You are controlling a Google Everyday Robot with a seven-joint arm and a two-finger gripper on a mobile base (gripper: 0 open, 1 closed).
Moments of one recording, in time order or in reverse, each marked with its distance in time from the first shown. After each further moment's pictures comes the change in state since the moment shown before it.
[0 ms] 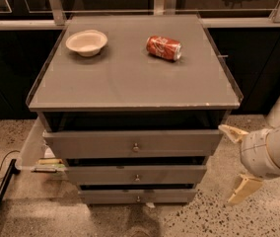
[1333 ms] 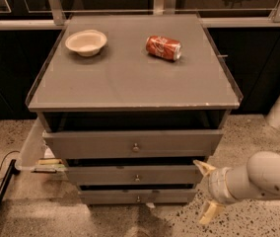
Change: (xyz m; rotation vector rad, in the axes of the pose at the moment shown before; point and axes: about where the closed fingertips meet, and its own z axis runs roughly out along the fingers) arm 0.060 0.049 0.174 -0.091 -0.082 0.025
